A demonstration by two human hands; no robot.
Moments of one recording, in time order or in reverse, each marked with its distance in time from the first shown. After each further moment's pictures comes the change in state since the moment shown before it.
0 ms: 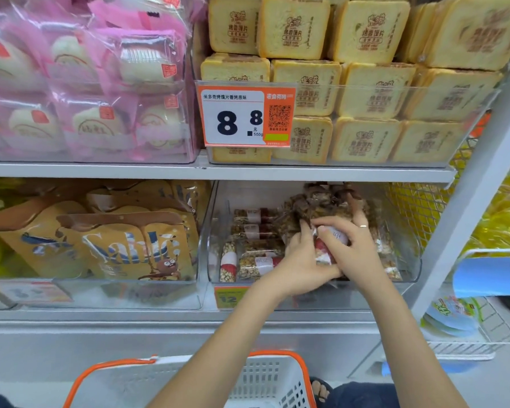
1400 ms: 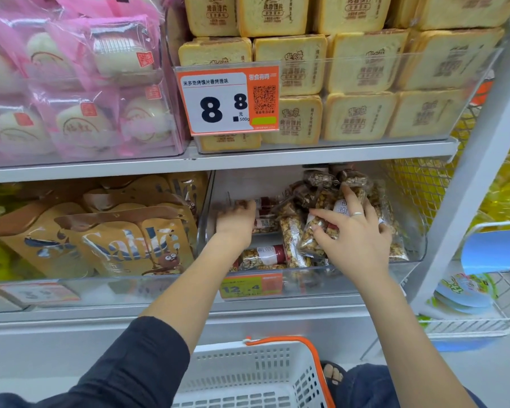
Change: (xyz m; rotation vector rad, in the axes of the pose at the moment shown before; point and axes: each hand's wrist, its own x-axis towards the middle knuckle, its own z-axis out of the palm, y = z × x) left_hand 0.032 -0.055 -0.080 1.074 0.173 -0.250; right_hand -0.011 -0.006 0.008 -0.674 -0.023 0.177
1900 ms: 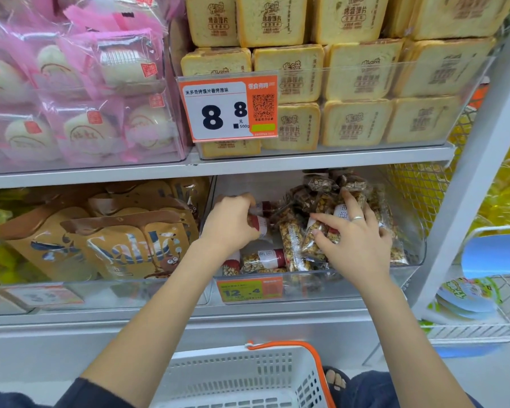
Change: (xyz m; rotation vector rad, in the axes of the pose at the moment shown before) left_hand -0.033 -0.016 -0.034 -0.414 0.255 0.088; right_hand 0.000 0.003 -0.001 0.010 0.000 -0.016
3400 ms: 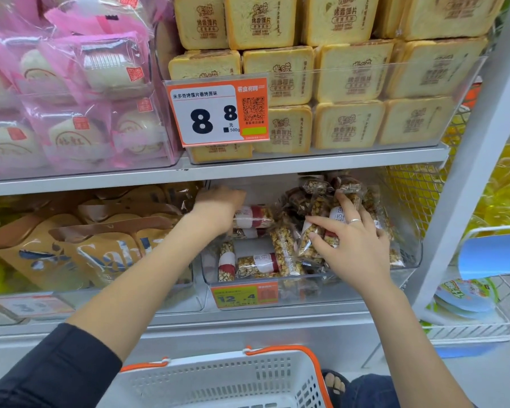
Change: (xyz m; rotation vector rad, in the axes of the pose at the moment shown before) left_hand 0.036 -0.004 -0.019 0.513 -0.231 0.029; right_hand 0.000 0.007 -0.003 0.023 -0.015 -0.046
